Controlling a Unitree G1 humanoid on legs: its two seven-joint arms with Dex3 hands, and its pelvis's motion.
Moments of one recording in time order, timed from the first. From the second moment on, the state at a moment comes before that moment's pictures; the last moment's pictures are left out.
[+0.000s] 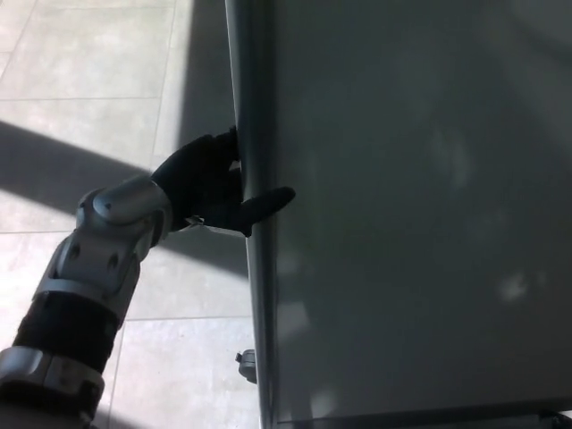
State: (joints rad) left_arm -0.74 0.25 -0.14 0.65 -0.07 0.18 -0.55; right_arm -0.10 -0.37 0.02 1.28 -0.19 -0.66 -0.11
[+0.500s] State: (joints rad) left_arm -0.74 0.14 -0.13 0.70 -0.04 0.18 -0.42; right_arm -0.10 -0.37 0.03 1.28 -0.20 -0.66 -0.11
